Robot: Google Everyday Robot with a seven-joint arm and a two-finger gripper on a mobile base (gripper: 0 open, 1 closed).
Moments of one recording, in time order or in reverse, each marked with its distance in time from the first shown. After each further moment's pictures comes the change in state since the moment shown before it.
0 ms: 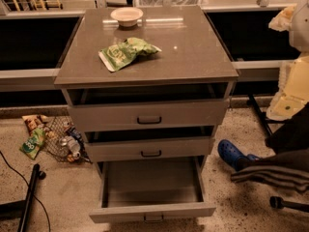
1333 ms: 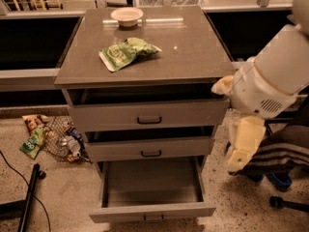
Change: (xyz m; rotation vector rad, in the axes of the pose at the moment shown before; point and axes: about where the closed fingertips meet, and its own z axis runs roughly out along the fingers) arm -0.036 0.084 0.103 -0.315 -0.158 -0.099
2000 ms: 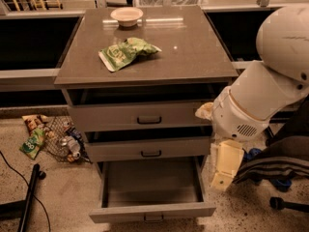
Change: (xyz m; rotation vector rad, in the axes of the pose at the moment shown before) arm -0.007 0.031 0.054 -0.118 -0.026 0.013
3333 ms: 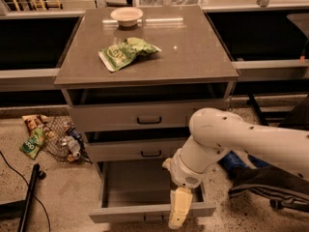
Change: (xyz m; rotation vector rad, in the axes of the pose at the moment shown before) arm 0.017 0.008 0.219 -0.203 -0.039 -0.018
